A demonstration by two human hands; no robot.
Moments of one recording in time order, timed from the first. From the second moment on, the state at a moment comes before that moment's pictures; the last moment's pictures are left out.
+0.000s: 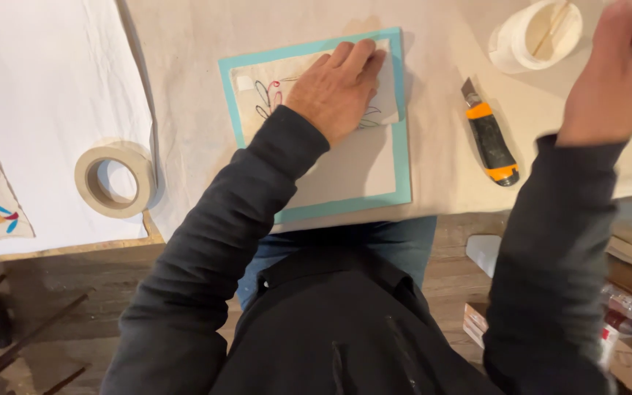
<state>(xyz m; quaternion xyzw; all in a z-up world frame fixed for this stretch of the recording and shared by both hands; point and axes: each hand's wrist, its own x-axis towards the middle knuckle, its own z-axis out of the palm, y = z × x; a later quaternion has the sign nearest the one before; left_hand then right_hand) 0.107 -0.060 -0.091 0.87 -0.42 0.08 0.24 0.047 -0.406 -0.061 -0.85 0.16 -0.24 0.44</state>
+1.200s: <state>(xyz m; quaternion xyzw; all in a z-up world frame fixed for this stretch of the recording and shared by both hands) -0.058 0.118 -0.094 0.89 0.00 0.10 0.45 -0.036 -0.478 -0.099 -0.70 0.21 -0.22 0.65</state>
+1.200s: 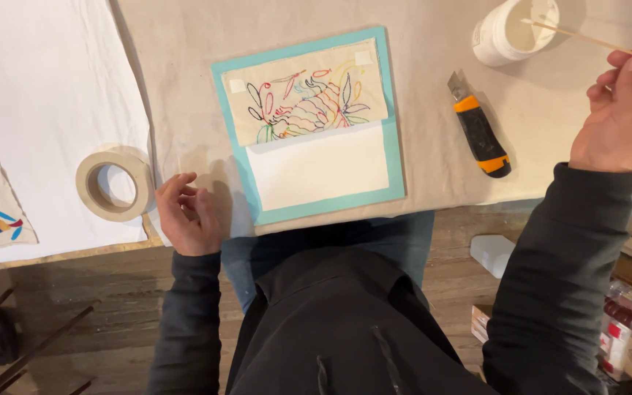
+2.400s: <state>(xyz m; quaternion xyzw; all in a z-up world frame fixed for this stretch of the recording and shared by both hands) -0.054 0.118 -0.100 0.91 -0.02 0.11 0.40 -0.006 -0.369 -0.059 -0.65 0.13 -0.31 0.68</state>
